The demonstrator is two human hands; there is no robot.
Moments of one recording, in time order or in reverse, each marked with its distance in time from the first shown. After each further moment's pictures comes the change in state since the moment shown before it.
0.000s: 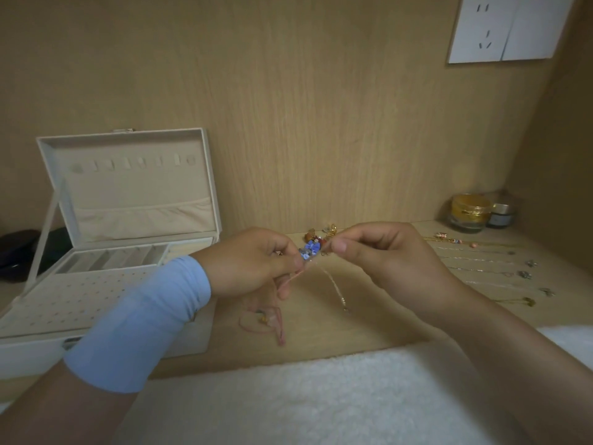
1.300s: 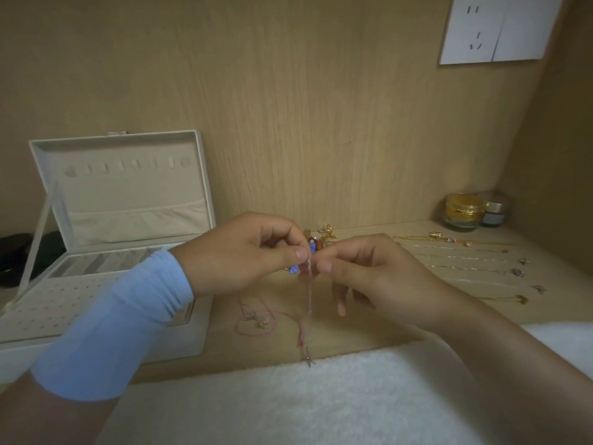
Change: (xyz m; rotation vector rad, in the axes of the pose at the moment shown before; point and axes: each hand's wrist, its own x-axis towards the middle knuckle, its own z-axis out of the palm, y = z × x) left_hand -0.010 0.016 -0.009 0.018 0.054 0.303; right_hand -0.011 -0.017 0.009 -0.073 -0.192 0.103
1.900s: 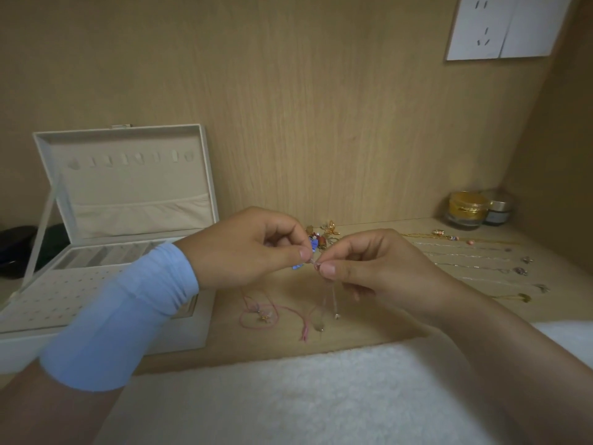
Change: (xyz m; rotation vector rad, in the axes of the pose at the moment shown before) left_hand -0.001 -0.003 0.000 -0.001 -0.006 0.001; right_hand 0.007 0.012 -0.004 0.119 0.020 0.051
